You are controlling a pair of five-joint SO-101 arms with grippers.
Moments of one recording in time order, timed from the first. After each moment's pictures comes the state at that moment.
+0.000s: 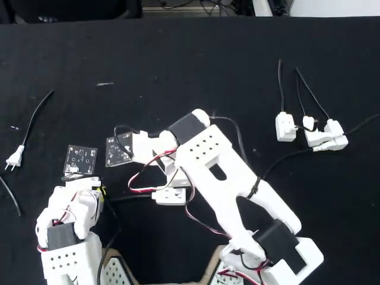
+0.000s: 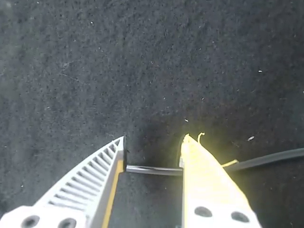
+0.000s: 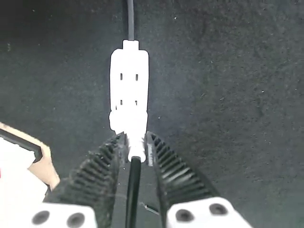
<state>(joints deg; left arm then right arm) -19.1 -103.9 95.8 67.9 -22.9 -37.0 -10.2 17.2 89.0 56.7</state>
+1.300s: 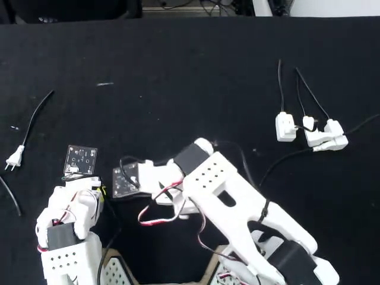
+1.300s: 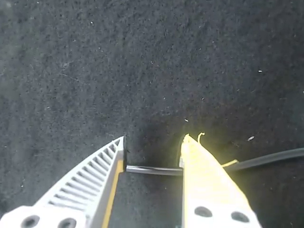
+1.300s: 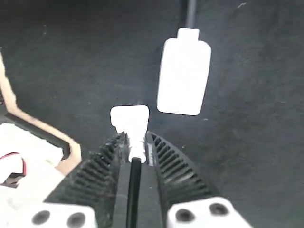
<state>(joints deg) -19.1 -103.9 95.8 67.9 -22.9 -41.8 -22.0 38.0 84.1 54.0</state>
